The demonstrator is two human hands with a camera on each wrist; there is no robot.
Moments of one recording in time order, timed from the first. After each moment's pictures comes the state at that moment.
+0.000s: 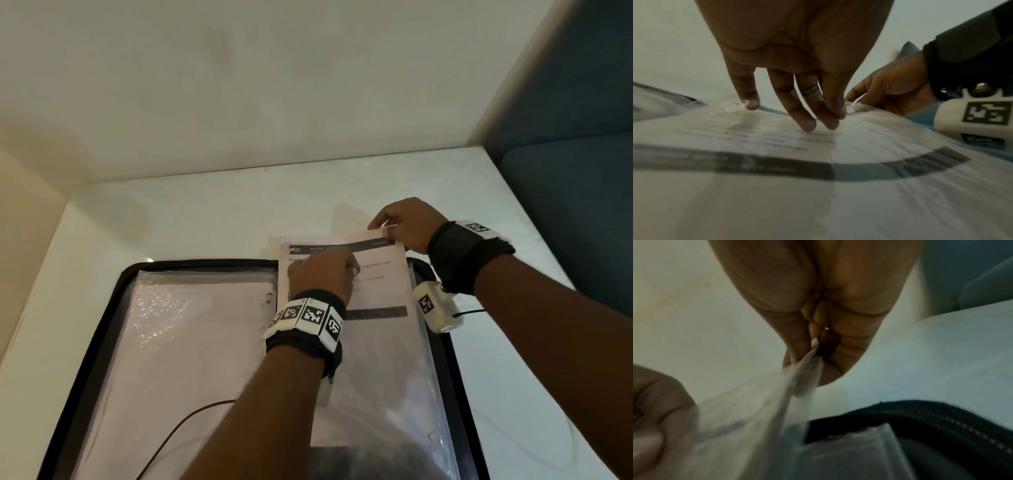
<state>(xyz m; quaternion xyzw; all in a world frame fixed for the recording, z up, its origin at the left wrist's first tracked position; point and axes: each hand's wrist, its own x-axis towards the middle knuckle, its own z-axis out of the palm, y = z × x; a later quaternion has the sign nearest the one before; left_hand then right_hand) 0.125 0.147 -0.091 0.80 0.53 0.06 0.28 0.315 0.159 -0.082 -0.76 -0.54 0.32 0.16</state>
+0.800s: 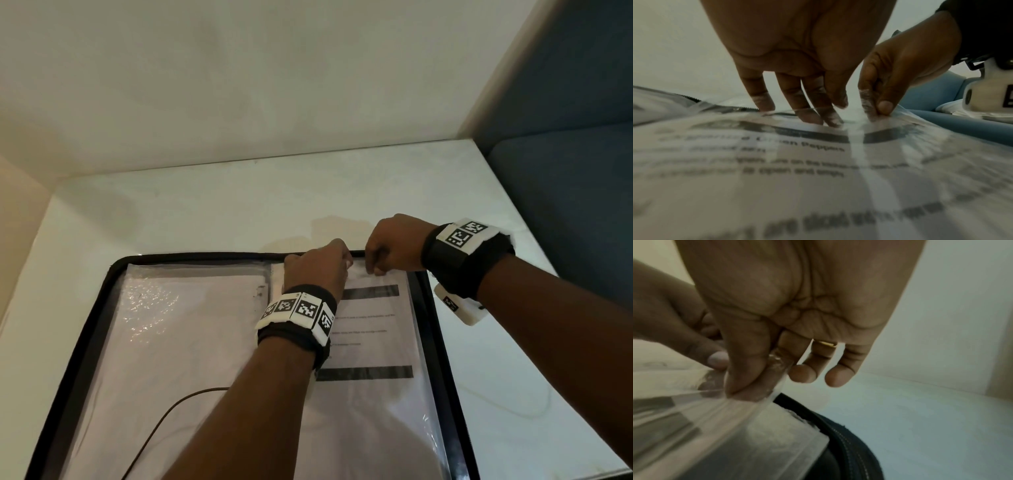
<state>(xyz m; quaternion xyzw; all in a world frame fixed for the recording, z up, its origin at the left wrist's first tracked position) 0.128 0.147 -0.104 0.83 0.49 0.04 0.27 0.292 0.133 -0.054 -0.64 -0.70 0.29 -0.10</state>
